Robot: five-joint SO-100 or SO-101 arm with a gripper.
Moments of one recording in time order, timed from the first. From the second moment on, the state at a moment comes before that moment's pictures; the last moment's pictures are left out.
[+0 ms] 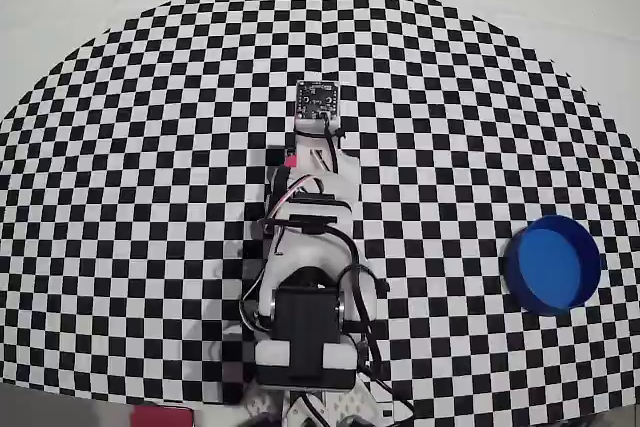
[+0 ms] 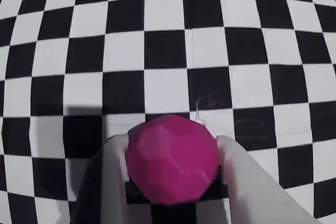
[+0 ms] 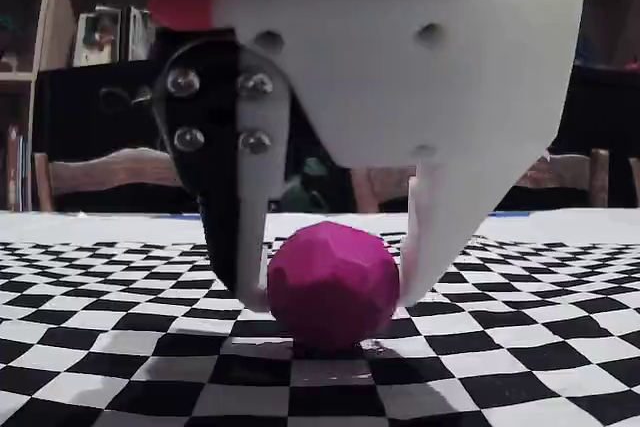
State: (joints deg) arm 5.1 108.1 154.7 -0.8 -93.3
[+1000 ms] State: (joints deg) arm 7.2 126.4 157.9 0.1 -93.3
